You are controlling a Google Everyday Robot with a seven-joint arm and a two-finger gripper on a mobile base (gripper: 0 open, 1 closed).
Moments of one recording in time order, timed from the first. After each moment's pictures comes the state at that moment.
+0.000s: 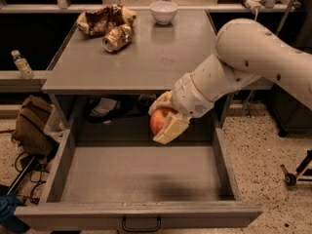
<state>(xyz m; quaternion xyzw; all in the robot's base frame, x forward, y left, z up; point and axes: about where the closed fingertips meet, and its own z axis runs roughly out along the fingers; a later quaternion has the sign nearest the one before) 0.487 -0.016 0.819 -0.72 0.60 0.22 0.26</state>
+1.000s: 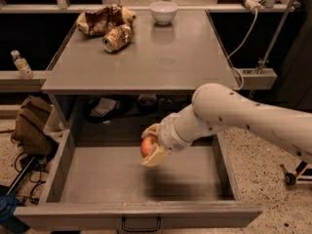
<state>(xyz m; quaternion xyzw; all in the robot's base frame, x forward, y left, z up) 0.495 0.014 0.703 -0.68 0.64 0.19 0.29</state>
